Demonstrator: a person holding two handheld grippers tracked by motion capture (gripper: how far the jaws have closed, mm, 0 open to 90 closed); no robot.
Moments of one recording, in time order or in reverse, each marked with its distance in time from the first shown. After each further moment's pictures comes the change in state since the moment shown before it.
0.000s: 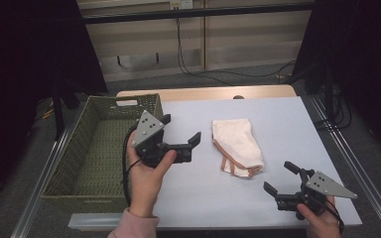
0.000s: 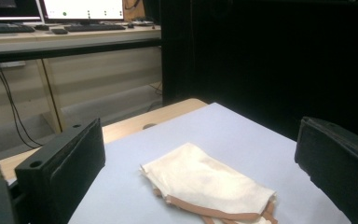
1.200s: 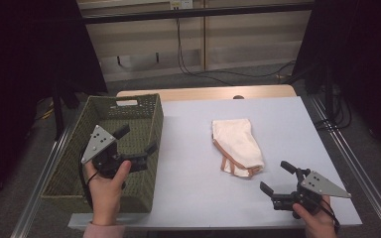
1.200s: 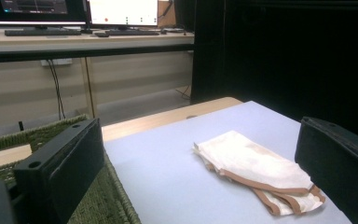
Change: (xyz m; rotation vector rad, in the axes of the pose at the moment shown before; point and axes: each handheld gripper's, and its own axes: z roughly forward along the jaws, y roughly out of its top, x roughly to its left) left arm 0.064 -0.034 -0.071 -0.049 0.114 -0.016; right arm 0.006 -0.002 0.008 -0.006 0.008 0.011
